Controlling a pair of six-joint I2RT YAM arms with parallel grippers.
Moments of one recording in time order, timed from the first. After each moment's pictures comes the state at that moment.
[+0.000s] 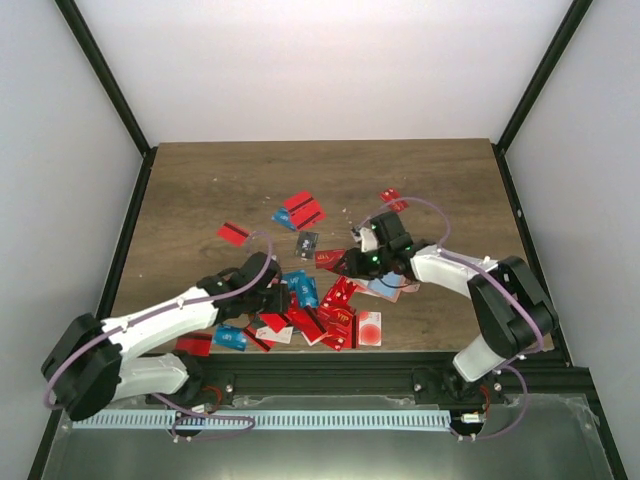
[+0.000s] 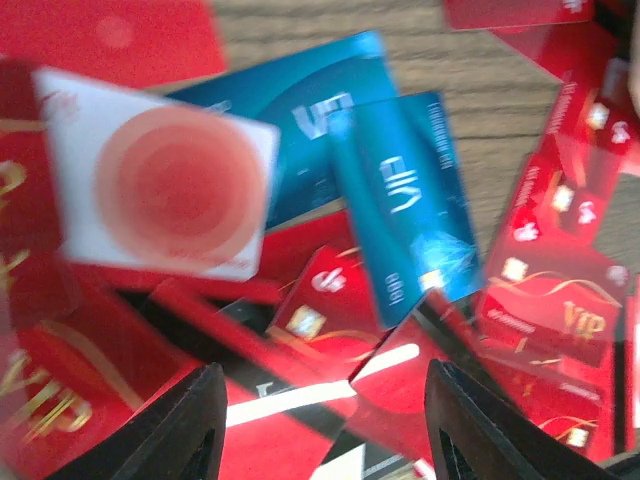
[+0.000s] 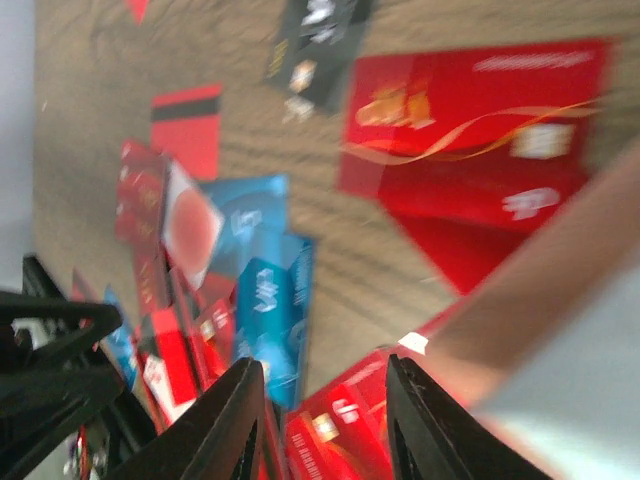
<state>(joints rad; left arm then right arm) -0.79 1.23 0.64 -0.43 0.03 -0.72 0.48 1.58 0.80 -0.15 -0.58 0.53</state>
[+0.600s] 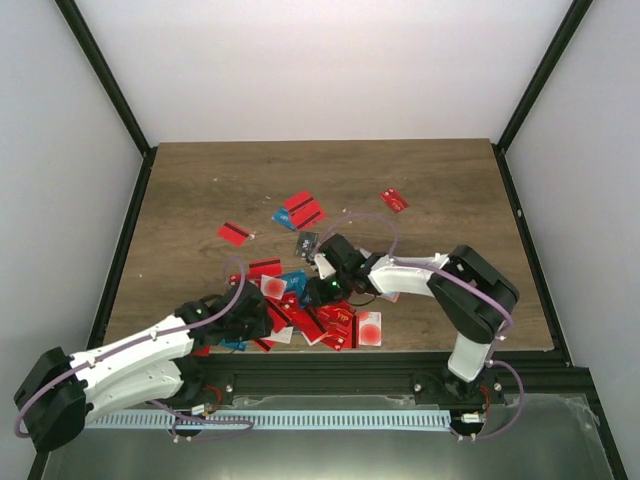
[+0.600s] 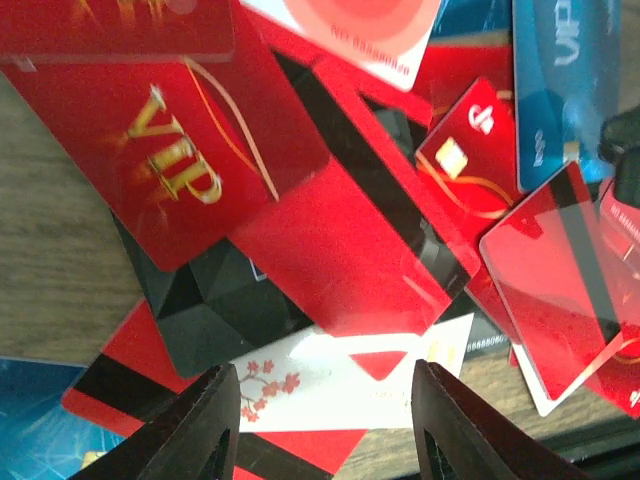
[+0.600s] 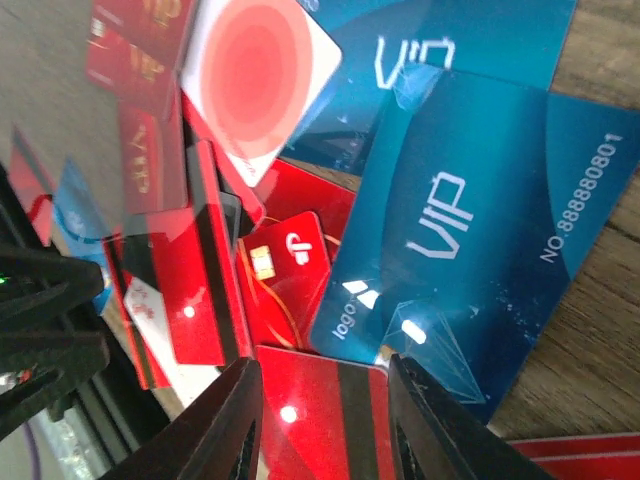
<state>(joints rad) -0.85 0.93 0.42 -0.58 -0.02 -0.96 0.83 1.73 0.89 -0.13 -0.50 0.54</state>
